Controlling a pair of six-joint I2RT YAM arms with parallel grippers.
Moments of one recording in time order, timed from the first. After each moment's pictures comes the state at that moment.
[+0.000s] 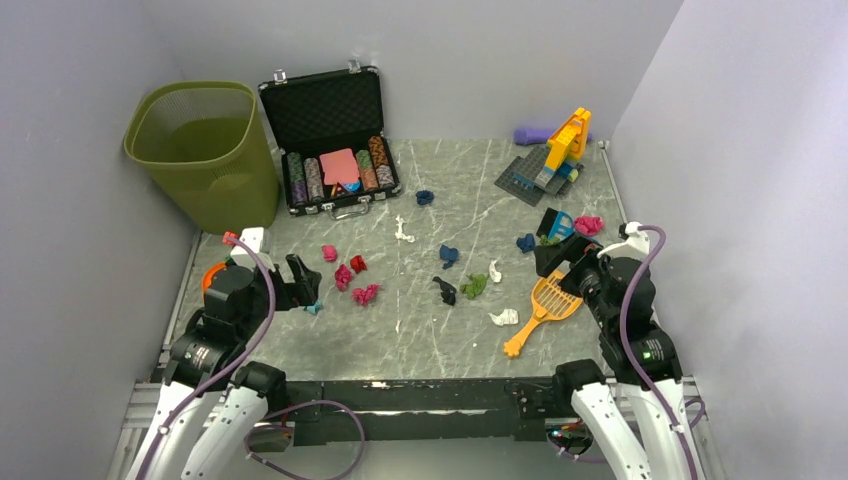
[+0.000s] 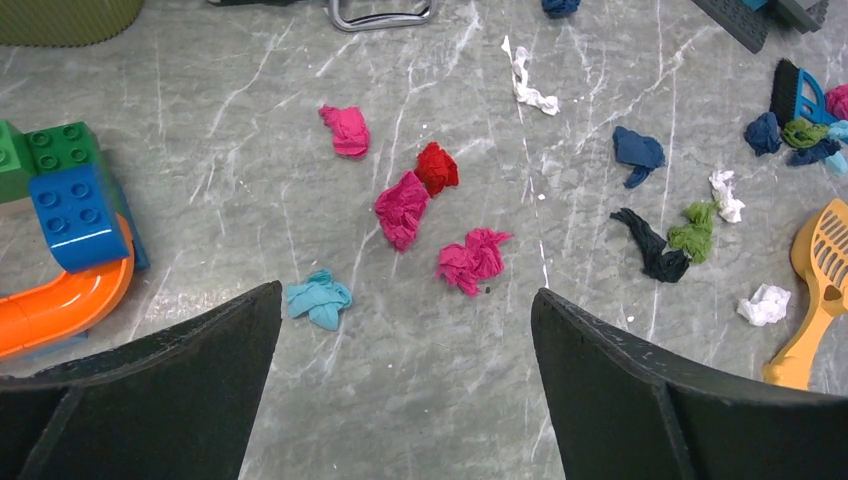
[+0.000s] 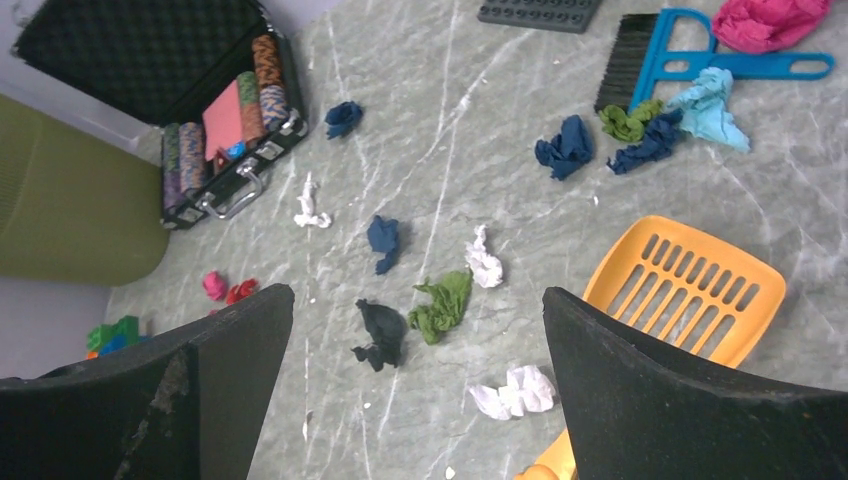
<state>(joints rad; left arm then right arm) -0.33 0.40 0.69 -0.69 -0.10 -0.38 0.19 0.43 0.76 -0.64 0.07 0.61</state>
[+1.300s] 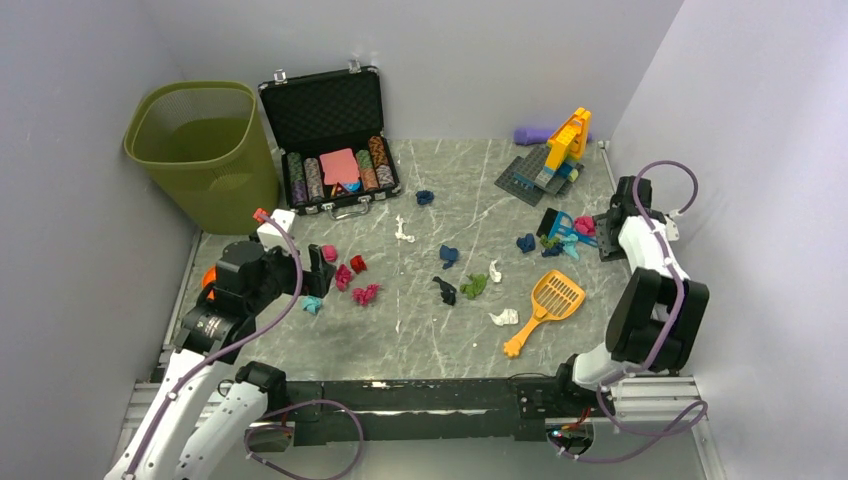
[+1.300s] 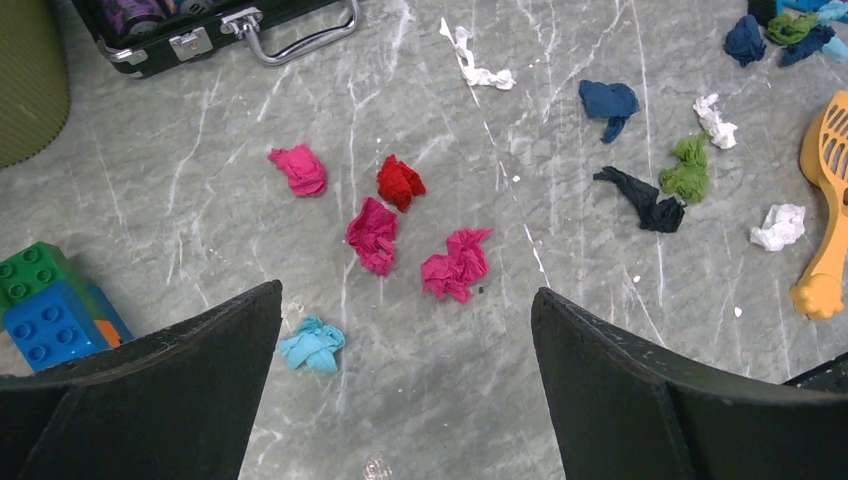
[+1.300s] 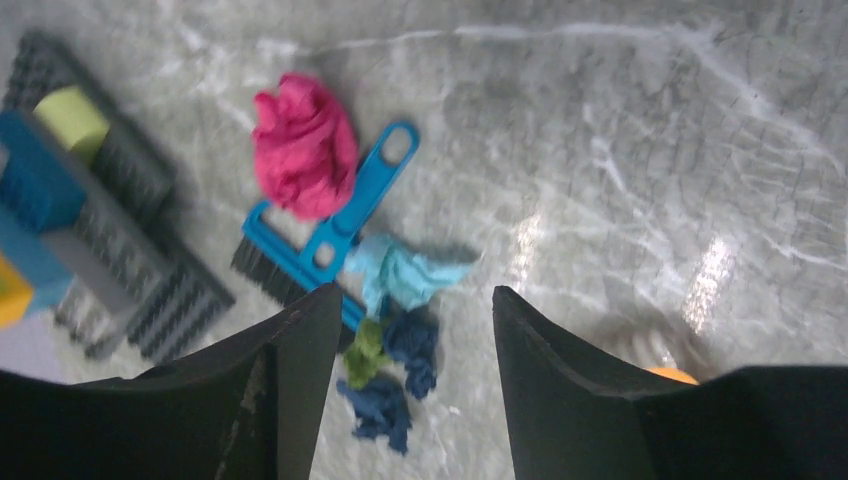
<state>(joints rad) -0.33 0.59 0.75 -0.59 0.07 -0.17 -0.29 1.48 1.05 -0.60 0.28 1.14</state>
